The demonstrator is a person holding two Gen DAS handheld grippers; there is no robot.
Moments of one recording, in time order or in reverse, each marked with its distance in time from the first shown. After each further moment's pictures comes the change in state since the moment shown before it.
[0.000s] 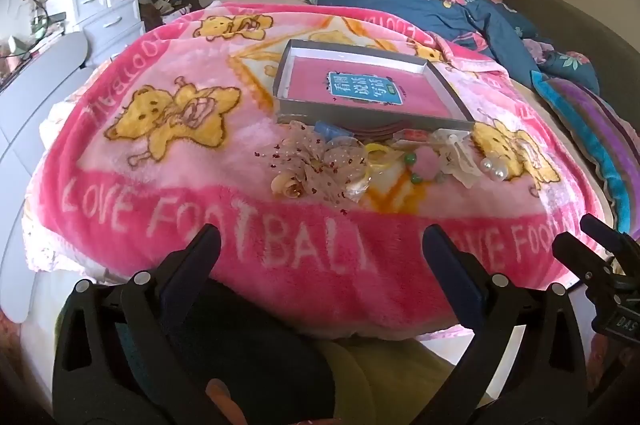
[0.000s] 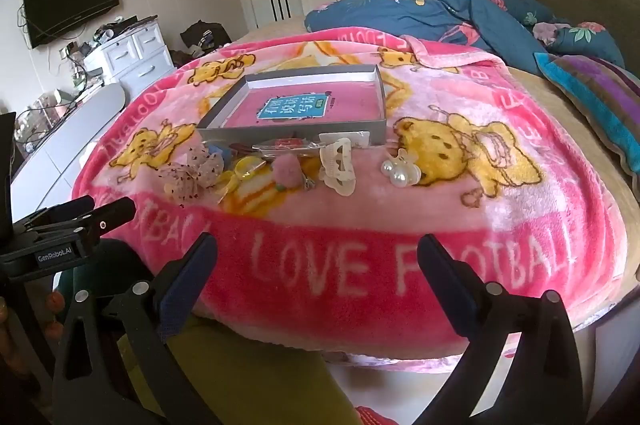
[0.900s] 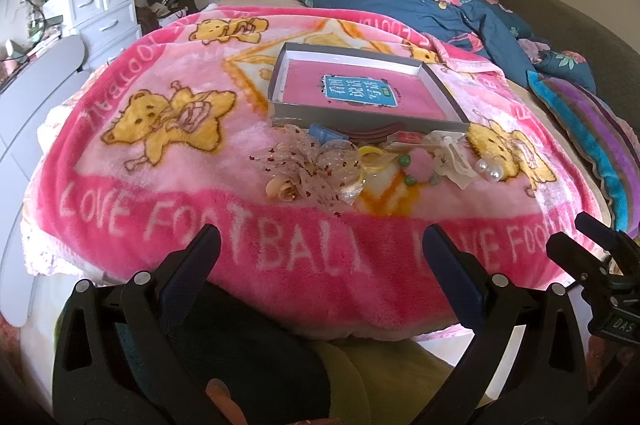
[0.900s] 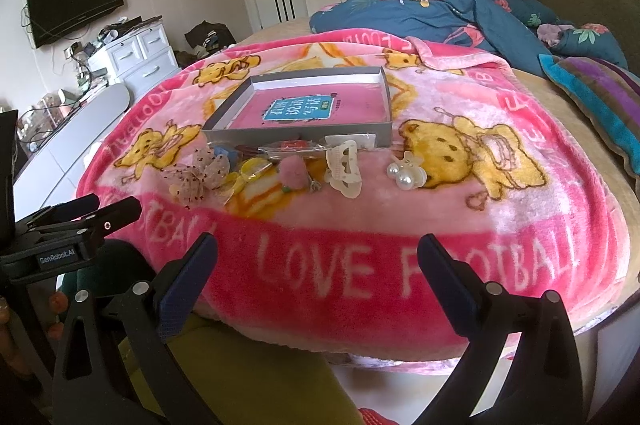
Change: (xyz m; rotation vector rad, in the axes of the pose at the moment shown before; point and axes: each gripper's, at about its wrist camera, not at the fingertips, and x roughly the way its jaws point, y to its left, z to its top) left arm -0.003 -0.004 0.001 0.000 -0.005 -0.005; right arm -0.001 0.004 0.001 -0.004 0.001 0.007
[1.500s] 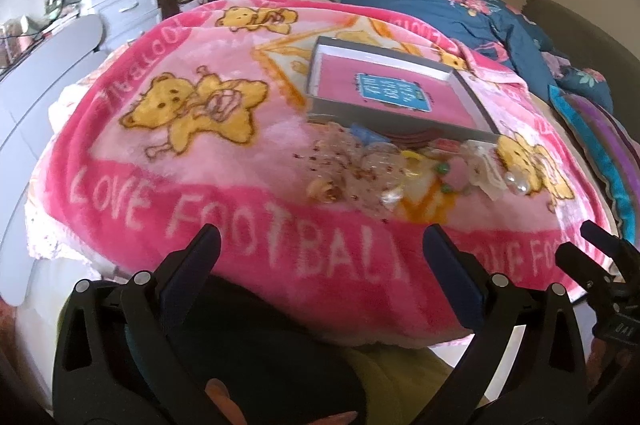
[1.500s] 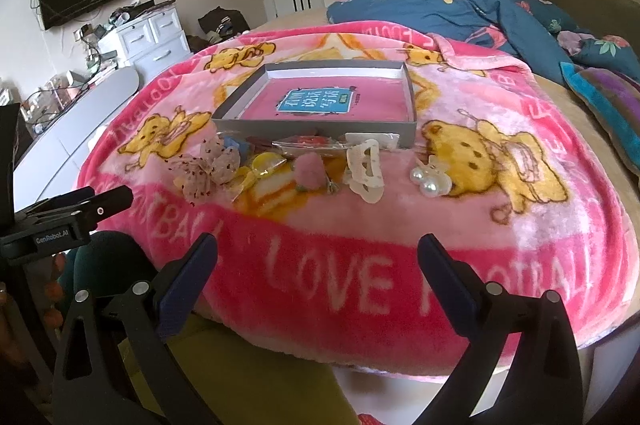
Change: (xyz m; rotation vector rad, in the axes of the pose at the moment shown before) left arm 0.014 0.037 0.002 -0.069 0.016 0.035; right arm 0.029 0.008 0.010 -0.048 0.082 0.047
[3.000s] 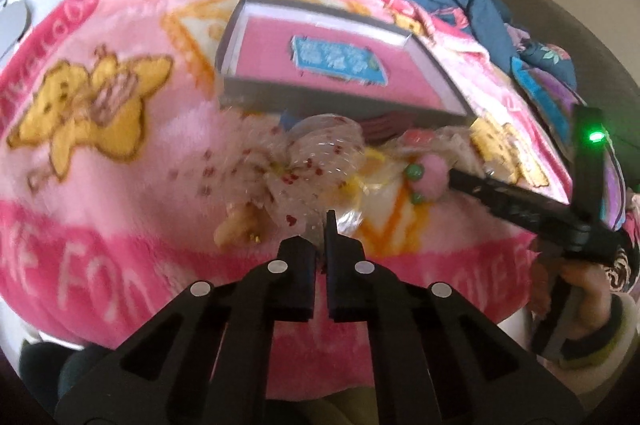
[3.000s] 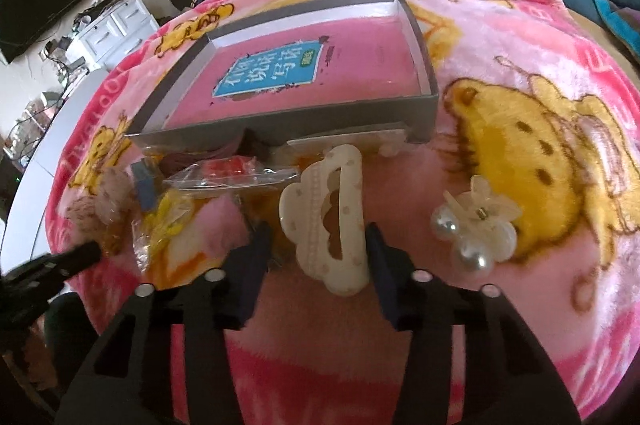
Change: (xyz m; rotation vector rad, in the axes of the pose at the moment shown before) left arm 0.084 -0.022 0.031 0.076 0.128 -0.242; right arm 0.146 -0.059 0.052 0.136 0.142 0.062
